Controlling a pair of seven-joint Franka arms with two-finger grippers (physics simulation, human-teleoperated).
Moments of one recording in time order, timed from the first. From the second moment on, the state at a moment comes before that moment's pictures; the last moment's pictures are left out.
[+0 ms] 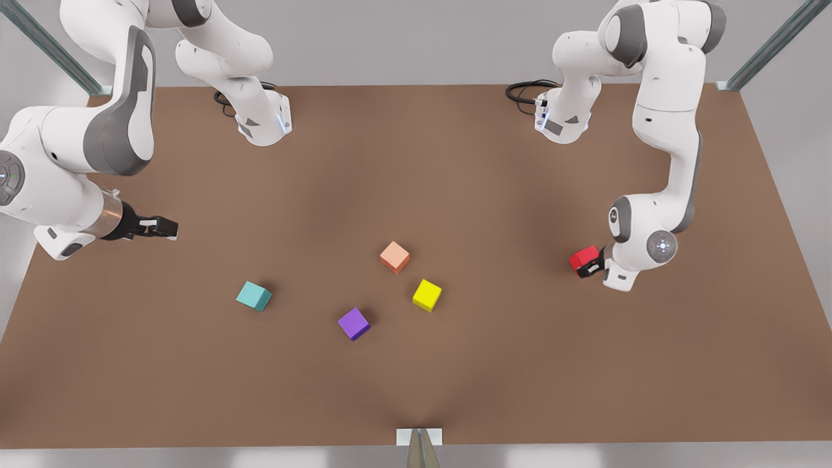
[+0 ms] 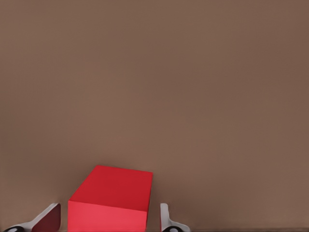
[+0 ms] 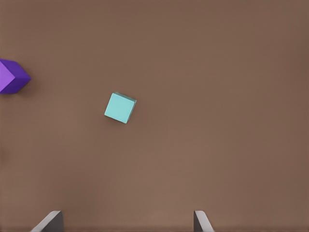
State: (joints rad) left arm -0.11 0.42 0.12 -2.12 -0.11 2.32 -0.40; right arm 0.07 0.20 -0.10 -1.41 0.01 1.45 -0.01
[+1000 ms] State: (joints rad) left arm -0.12 0.73 -0.50 -1.34 -0.57 1.91 -0.30; right arm 0.03 0.59 -0.09 -1.38 0.91 1.30 -0.16
